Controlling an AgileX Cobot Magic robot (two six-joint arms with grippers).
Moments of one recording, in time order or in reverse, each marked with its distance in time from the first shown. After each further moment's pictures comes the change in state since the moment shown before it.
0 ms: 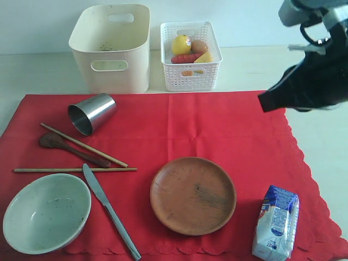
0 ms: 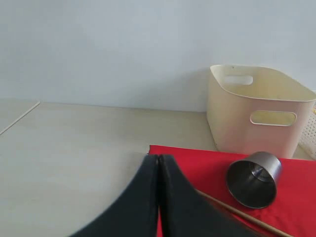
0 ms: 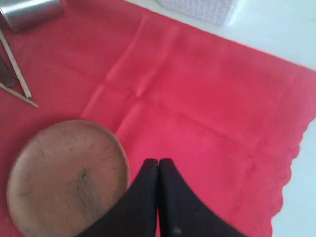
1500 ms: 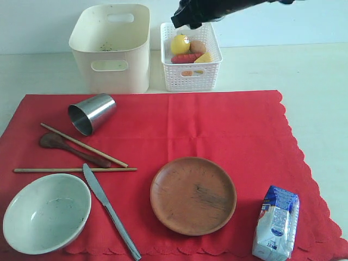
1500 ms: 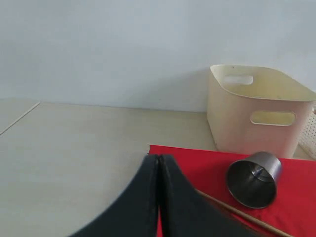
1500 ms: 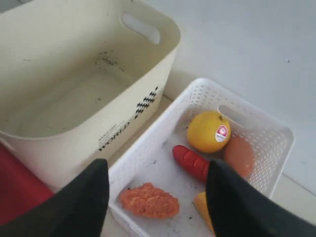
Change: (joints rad) left arm 0.000 0.000 0.000 0.000 0.000 0.000; right arm 0.000 0.796 -0.816 0.358 -0.249 -0.590
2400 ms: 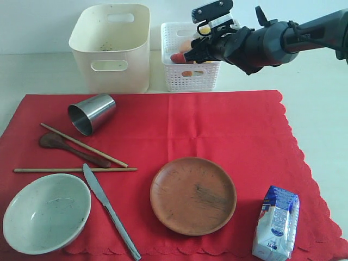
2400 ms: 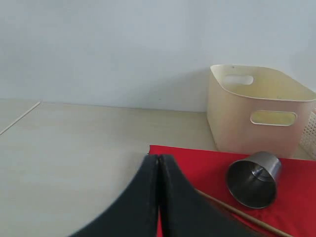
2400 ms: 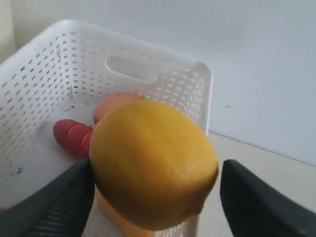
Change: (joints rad) left arm 0.000 0.000 0.000 0.000 0.000 0.000; right arm 0.000 0.336 0.000 0.139 -0.594 -0.019
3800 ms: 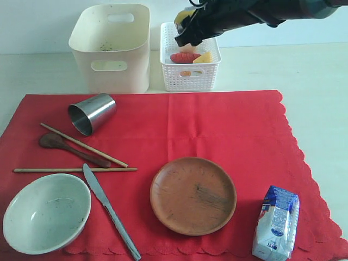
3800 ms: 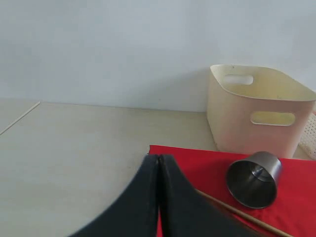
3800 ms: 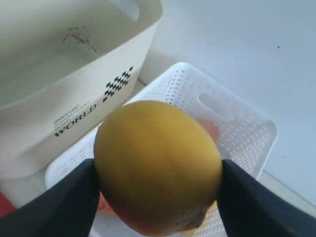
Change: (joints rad) left arm 0.000 0.000 0.000 0.000 0.000 0.000; right arm 0.000 -0.230 -0.002 -0.169 0.456 -0.042
